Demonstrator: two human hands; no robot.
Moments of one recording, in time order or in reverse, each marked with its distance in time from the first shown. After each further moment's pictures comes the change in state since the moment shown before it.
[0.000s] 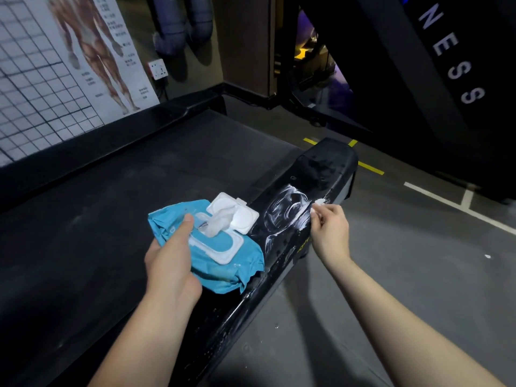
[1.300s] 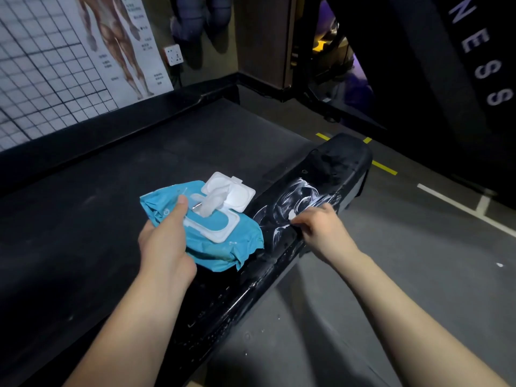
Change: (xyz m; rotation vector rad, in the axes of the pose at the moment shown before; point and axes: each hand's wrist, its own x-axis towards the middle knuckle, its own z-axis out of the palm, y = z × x) left_hand 0.007 0.017 -0.009 -0.002 0.058 0.023; right_hand -0.002 -0.017 -0.007 -0.331 -0.395 -0.561
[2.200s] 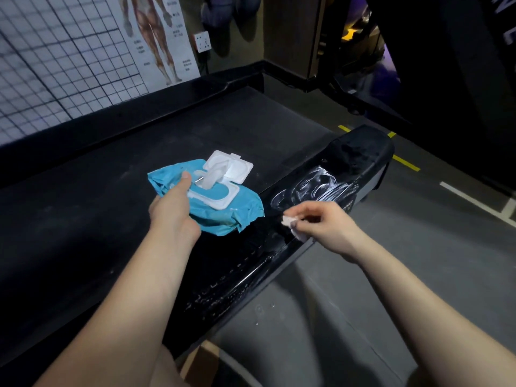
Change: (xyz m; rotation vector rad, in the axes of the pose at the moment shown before) left_hand 0.017 0.025 -0.025 -0.059 0.082 -0.063; right_hand -0.029 -0.063 -0.045 0.754 -0.293 0.229
